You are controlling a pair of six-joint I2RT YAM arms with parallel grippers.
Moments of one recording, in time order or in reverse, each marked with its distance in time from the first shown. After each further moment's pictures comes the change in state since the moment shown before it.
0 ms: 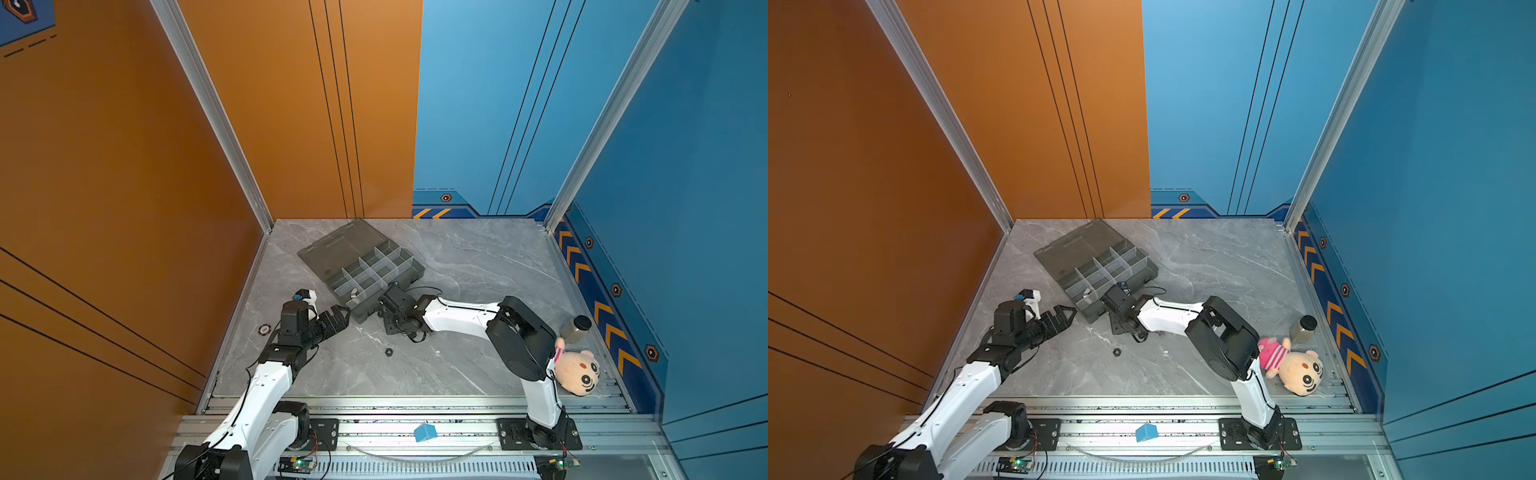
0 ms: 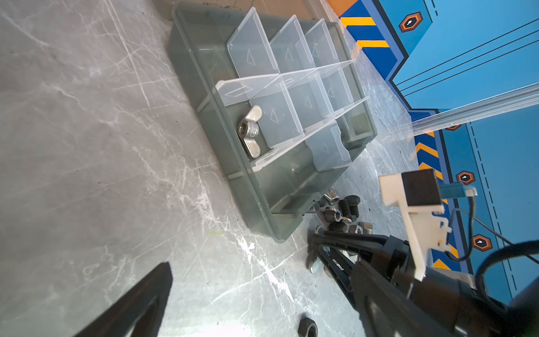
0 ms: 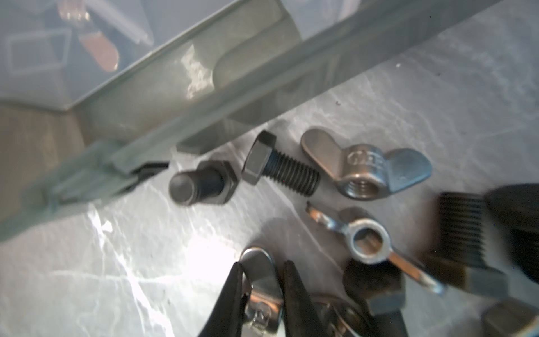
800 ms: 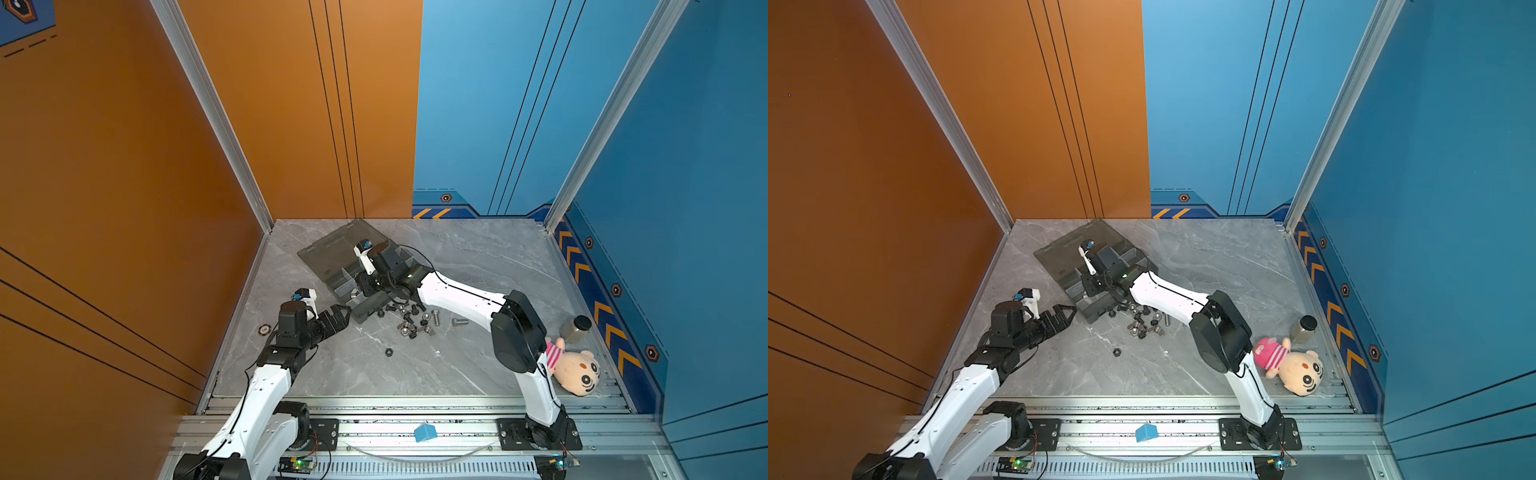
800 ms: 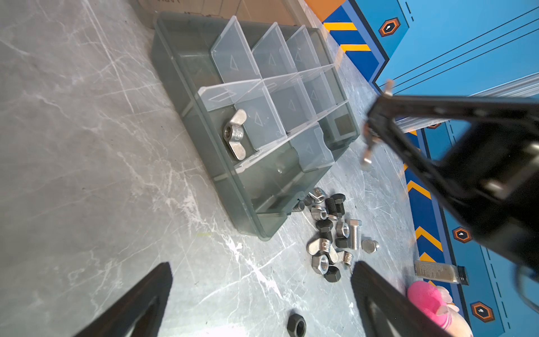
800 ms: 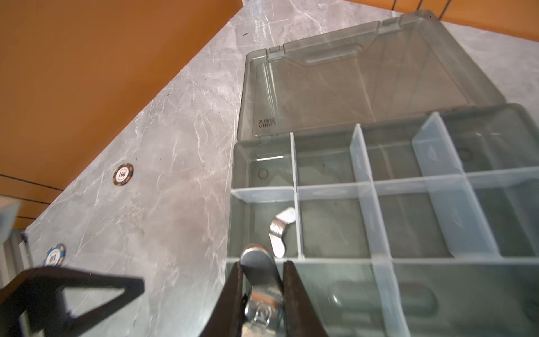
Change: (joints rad) left arm 0.010 -0.036 0.000 0.002 0.040 0.000; right arm -0.046 0.118 0.438 0.126 -0.153 -0.321
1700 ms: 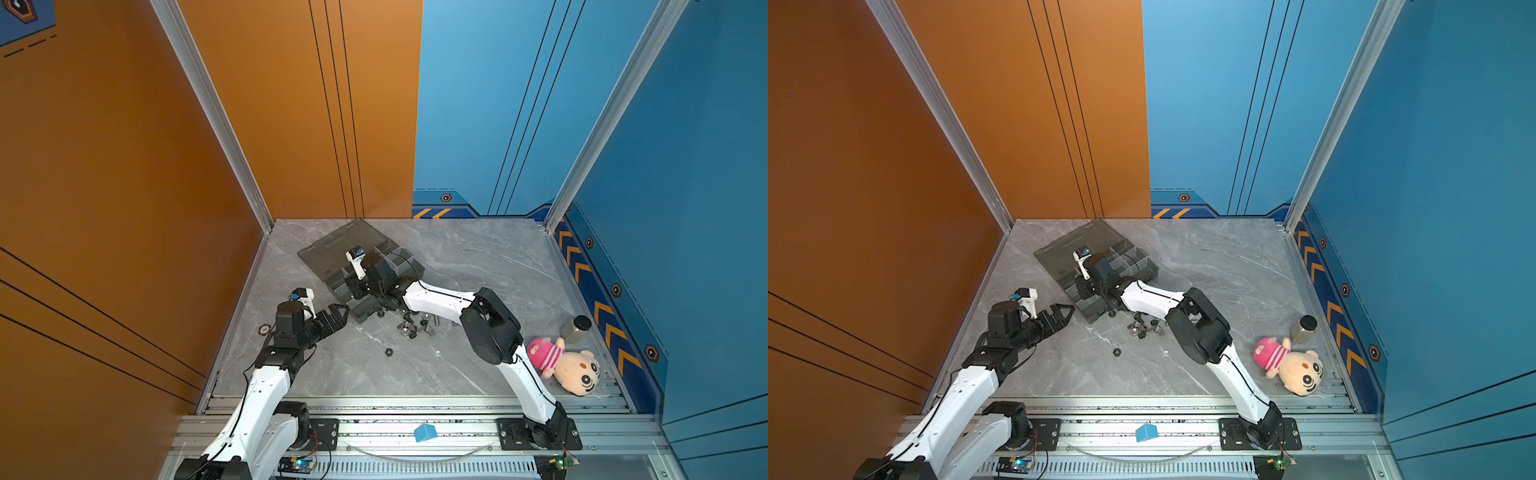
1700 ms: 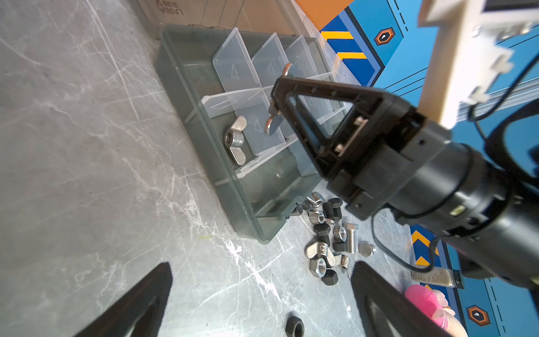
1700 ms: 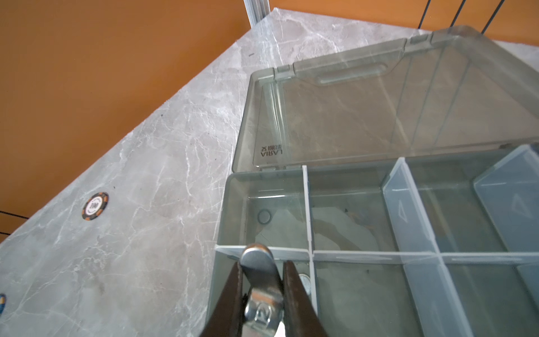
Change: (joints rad) left arm 0.026 -0.016 0.000 -0.001 0.012 0.000; right arm 0.001 0.178 0.003 0.290 -0.001 -0.011
